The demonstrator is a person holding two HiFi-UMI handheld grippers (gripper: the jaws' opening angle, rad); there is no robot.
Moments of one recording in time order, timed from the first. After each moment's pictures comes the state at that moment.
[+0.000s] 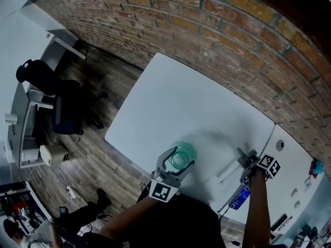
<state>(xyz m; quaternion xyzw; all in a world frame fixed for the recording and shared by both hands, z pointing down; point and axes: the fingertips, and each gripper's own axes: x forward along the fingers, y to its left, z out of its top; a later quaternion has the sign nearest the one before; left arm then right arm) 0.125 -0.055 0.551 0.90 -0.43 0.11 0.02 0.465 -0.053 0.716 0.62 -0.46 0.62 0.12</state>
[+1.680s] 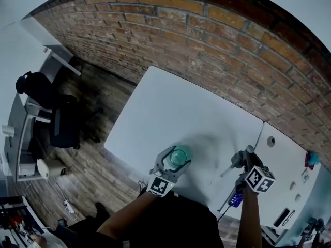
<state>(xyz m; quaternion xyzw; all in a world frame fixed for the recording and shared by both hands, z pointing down) 0.133 -0.046 0.559 0.92 -0.39 0.11 0.04 0.410 -0.059 0.561 0.63 -0.67 0.38 0.11</state>
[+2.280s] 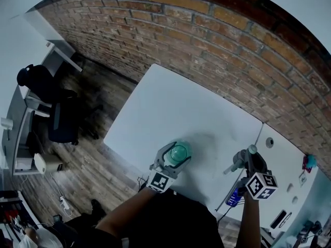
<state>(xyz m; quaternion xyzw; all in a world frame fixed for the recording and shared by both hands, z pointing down) 0.133 -0.044 0.559 0.92 -0.39 0.11 0.02 0.393 -0.056 0.498 0.61 -0.73 0.29 0.11</state>
